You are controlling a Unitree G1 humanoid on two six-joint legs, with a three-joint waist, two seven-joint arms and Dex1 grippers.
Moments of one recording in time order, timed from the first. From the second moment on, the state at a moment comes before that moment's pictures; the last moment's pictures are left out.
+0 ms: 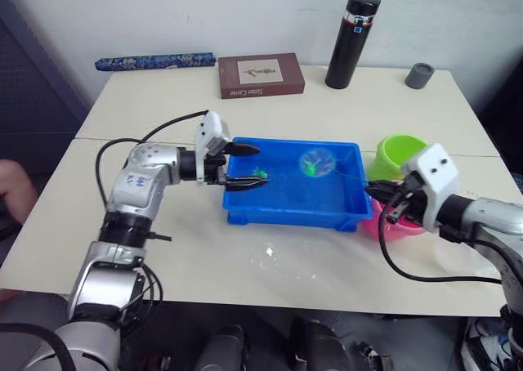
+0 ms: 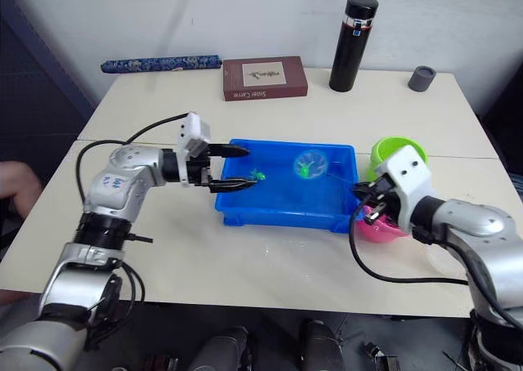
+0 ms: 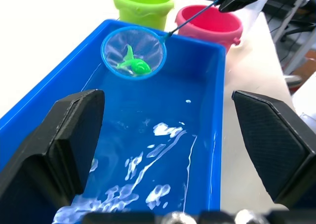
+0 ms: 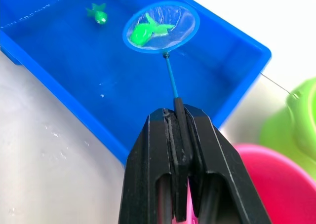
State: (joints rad) left arm -0.88 0.42 -0.09 0.38 -0.31 0.36 -1.14; right arm -0.21 -0.81 -0.31 -0.63 0.45 1.05 0.66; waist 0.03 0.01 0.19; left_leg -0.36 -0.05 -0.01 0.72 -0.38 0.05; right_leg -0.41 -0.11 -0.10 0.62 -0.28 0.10
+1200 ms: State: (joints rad) left arm -1.04 0.25 -0.09 0.55 -0.27 0.22 -1.15; right arm 0.15 -1.35 -0.32 -0.26 -0.47 0.03 0.40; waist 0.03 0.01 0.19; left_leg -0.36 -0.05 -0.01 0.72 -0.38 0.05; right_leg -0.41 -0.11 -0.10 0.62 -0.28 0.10
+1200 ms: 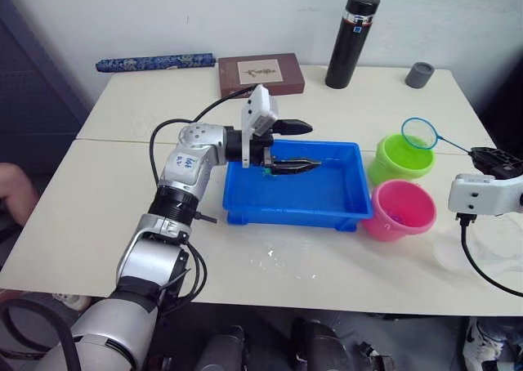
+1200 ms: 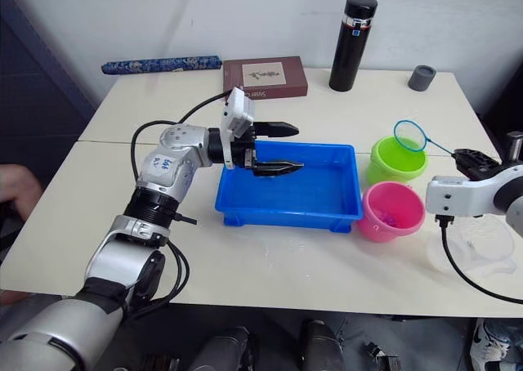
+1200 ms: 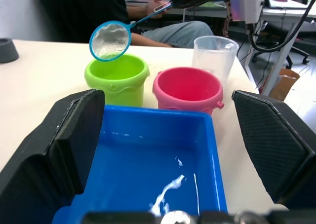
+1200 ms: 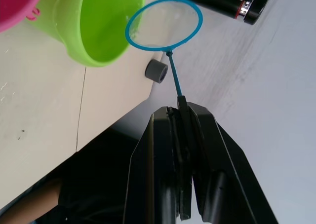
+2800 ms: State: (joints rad) left arm -0.57 0.64 0.00 0.01 -0.31 0.50 -1.00; right arm -0.51 -0.63 0.11 -0.11 0.34 0.84 0.70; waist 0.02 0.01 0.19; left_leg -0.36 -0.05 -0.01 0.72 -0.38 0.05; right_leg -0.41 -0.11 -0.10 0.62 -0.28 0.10
